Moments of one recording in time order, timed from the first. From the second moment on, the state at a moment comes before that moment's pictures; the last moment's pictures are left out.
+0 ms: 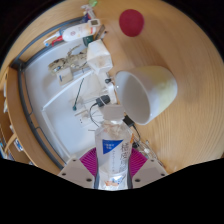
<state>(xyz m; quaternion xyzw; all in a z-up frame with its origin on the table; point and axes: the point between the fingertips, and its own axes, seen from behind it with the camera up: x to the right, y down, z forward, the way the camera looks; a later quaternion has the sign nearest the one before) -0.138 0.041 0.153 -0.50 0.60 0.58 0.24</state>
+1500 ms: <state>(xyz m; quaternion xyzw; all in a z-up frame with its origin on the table) 0.150 0.057 0.112 -0.81 0.11 -0.08 0.57</state>
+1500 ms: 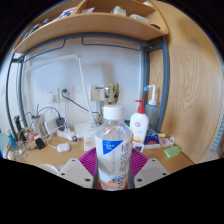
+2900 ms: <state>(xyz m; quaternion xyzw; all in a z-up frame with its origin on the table) 0.068 -0.137 0.157 -0.88 0.03 0.02 0.46</state>
